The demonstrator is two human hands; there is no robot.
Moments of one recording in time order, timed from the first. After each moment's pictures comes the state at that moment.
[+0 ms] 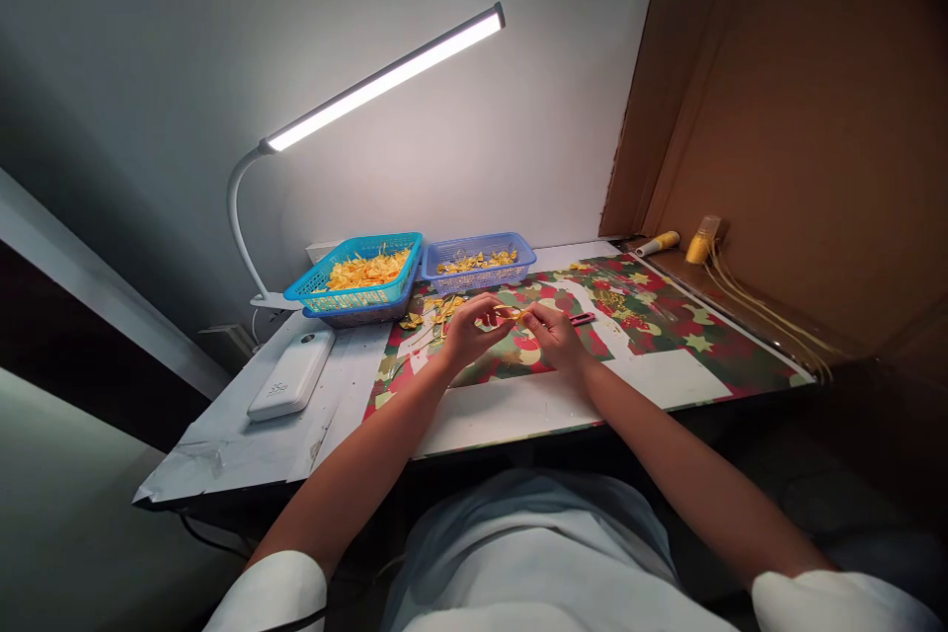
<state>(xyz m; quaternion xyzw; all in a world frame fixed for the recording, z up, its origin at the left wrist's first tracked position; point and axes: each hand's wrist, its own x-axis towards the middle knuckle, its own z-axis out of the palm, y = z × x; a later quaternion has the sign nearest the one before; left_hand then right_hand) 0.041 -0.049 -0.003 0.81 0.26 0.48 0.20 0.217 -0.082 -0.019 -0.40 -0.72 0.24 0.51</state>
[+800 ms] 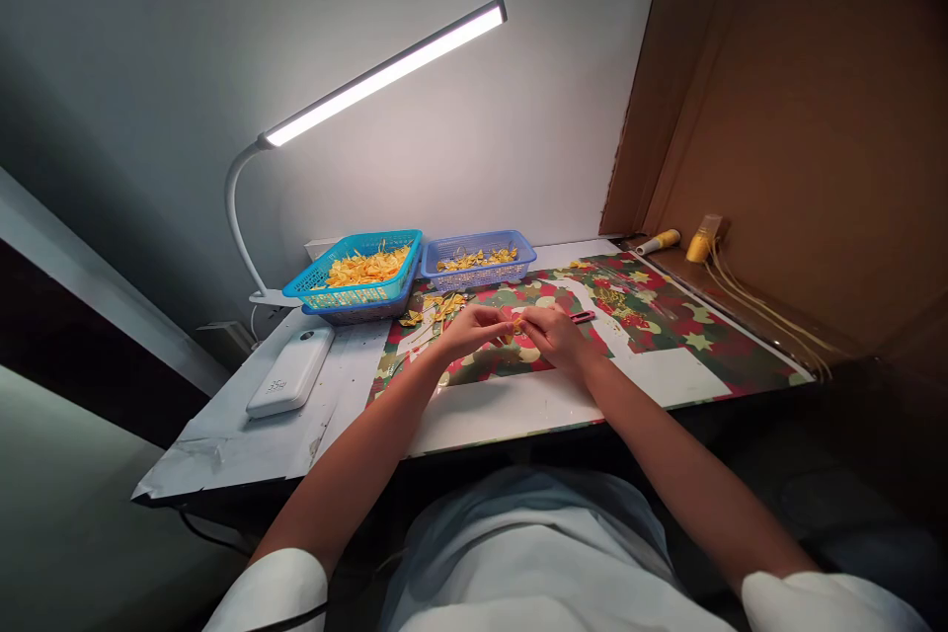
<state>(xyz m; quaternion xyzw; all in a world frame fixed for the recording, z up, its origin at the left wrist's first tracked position) 0.036 -0.044 0.001 0.75 0.30 0.30 0.50 0.224 -0.082 -0.013 -0.42 -0.82 0.11 0.38</state>
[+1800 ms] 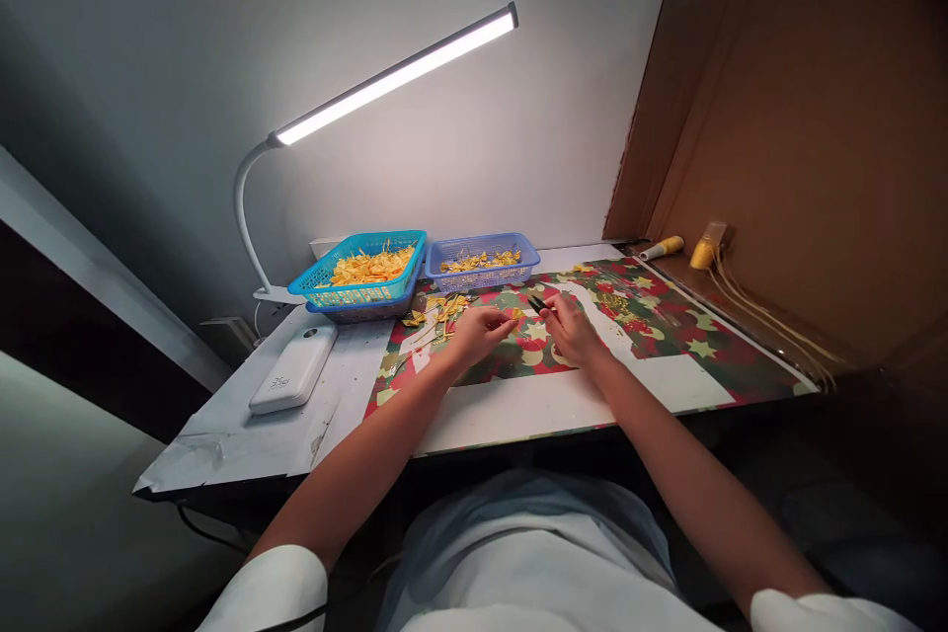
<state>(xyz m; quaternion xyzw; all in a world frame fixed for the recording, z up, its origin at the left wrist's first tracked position) 0.046 -0.043 -0.012 0.82 0.38 0.37 0.23 0.246 -0.067 -0.027 -0.53 -0.72 0.17 0.41</state>
